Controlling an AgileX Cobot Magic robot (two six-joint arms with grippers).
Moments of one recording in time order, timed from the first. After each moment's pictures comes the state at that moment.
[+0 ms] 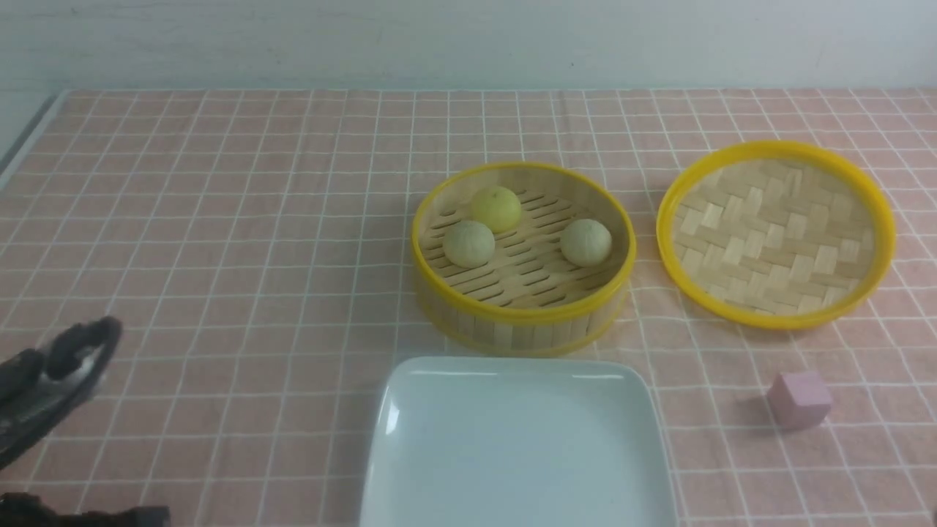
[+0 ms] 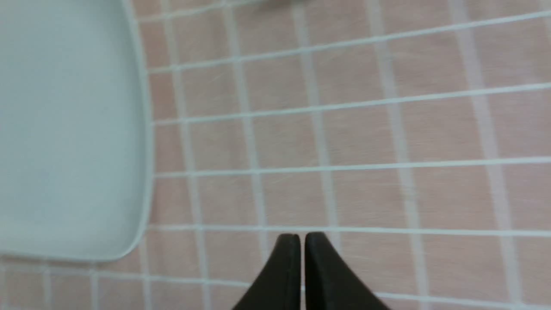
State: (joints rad) right arm 0.00 0.87 -0.60 0.46 1.04 -0.17; left arm -0.06 0.74 -0.48 -0.43 0.95 -0.12
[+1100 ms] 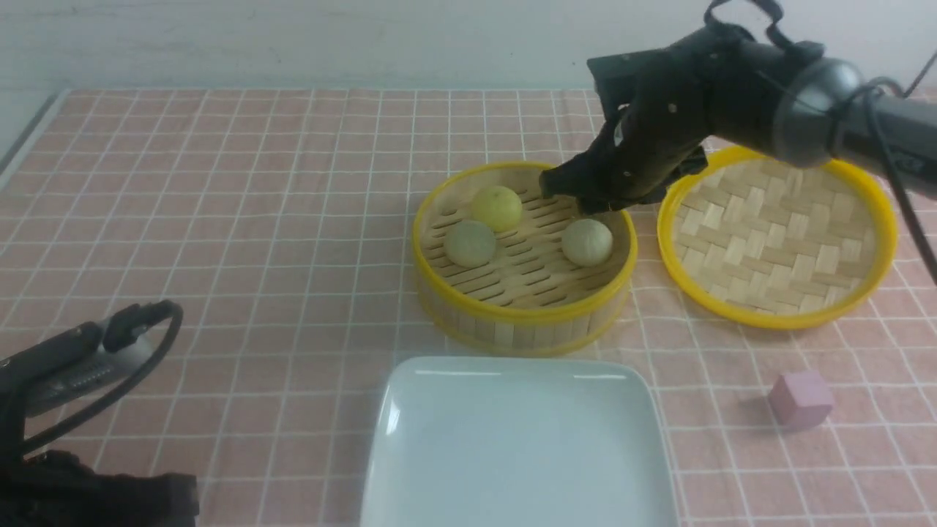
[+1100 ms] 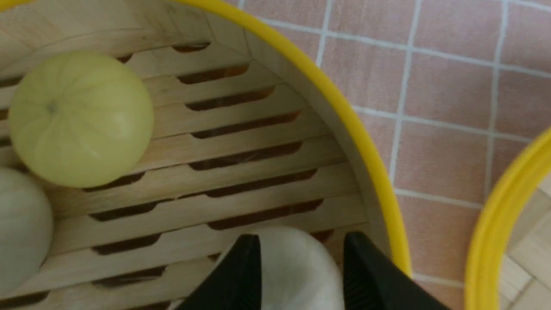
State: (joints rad) right arm 0.43 2.14 -1.77 -0.14 0.71 0.34; left arm -0.06 0.86 -0.48 -0.44 0.84 -0.01
